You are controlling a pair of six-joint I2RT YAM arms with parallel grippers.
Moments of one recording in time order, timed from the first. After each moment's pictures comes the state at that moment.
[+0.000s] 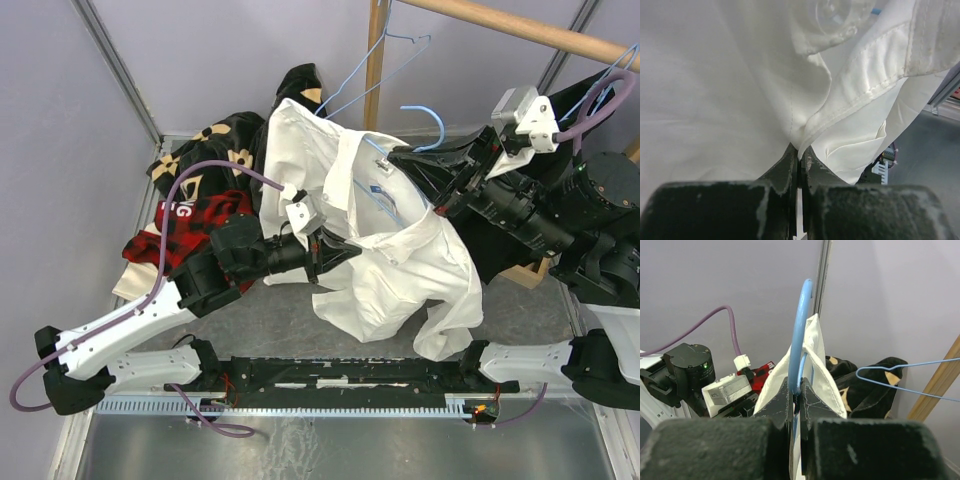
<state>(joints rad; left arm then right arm) -1.03 1.00 1.07 -0.07 0.24 -0.11 1.01 1.14 1.97 -0.59 0.06 -0.08</state>
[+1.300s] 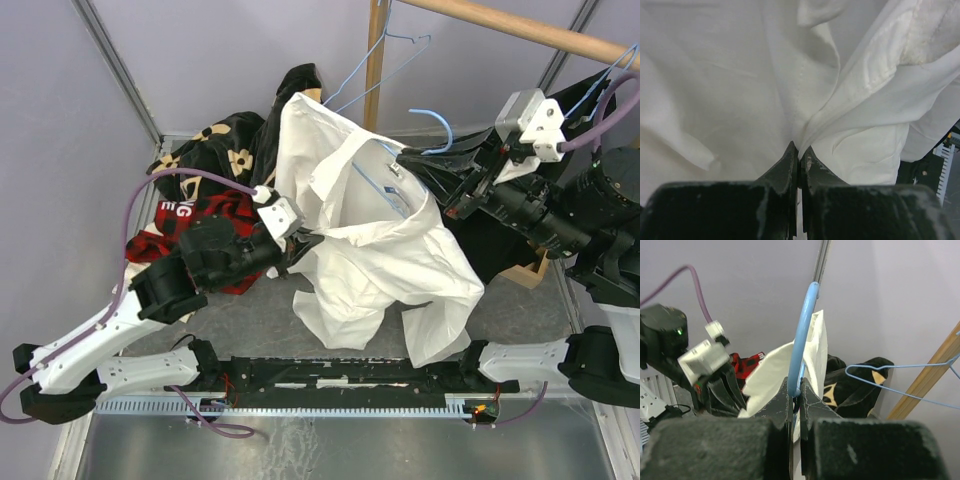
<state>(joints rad) -1.03 0.90 1.21 -0.43 -0.02 0.09 1.01 1.15 2.05 -0.70 0.05 -0.18</state>
